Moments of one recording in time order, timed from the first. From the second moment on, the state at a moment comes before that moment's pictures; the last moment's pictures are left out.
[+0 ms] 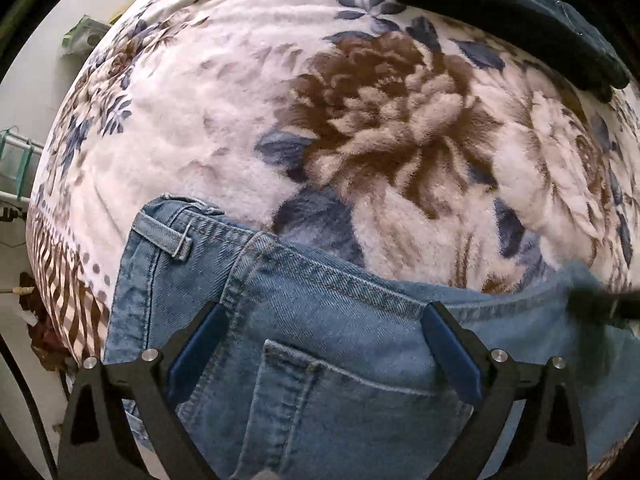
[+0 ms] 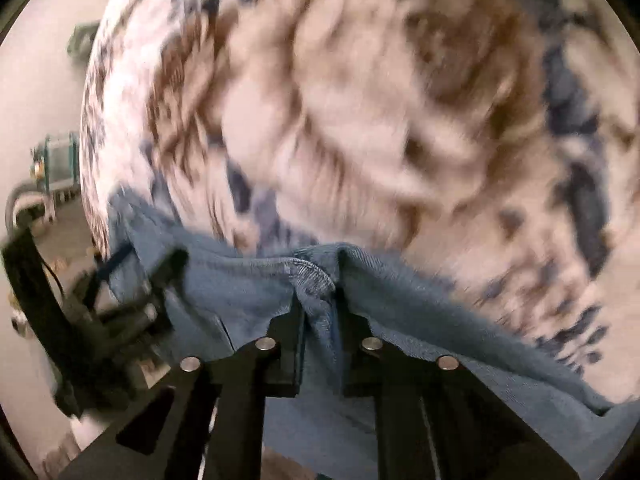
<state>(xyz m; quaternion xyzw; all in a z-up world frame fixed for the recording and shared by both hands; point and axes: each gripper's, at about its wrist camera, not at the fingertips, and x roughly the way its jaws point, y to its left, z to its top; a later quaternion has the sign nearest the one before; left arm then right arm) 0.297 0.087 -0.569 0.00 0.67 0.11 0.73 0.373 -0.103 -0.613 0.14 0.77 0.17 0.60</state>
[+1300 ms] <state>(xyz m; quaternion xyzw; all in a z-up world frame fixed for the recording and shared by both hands) 0.285 0.090 -0.568 -0.02 0.67 0.11 0.73 0.360 -0.109 -0.663 0.24 0.78 0.27 0.50</state>
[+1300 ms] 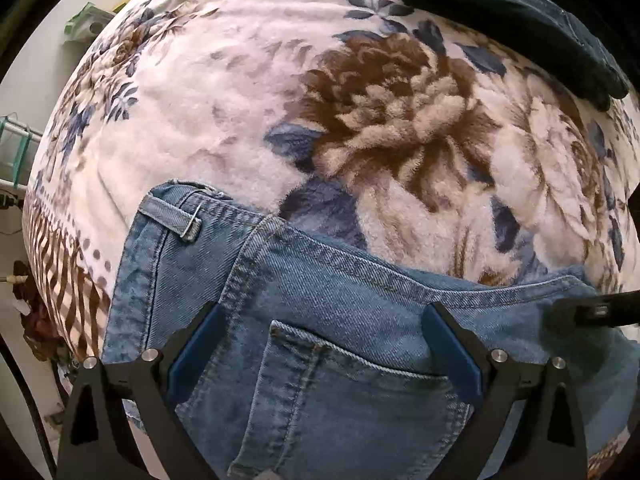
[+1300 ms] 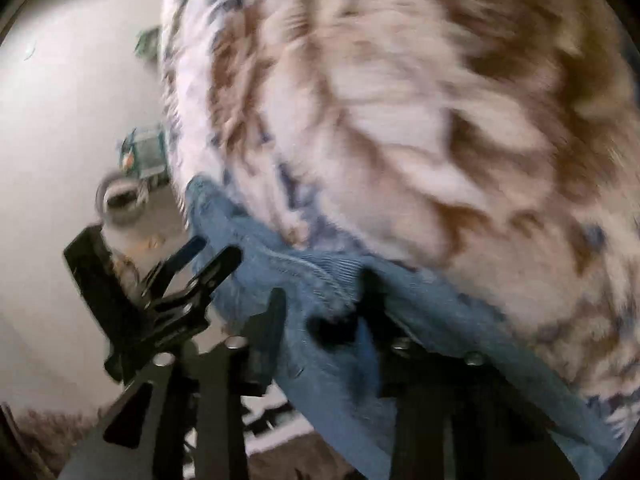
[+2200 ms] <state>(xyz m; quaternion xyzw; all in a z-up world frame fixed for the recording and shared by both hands) 0.271 0.045 -0.528 -0.02 0.65 0.10 0.75 0.323 -0.199 -0.562 0.24 0.70 0.06 0.67</state>
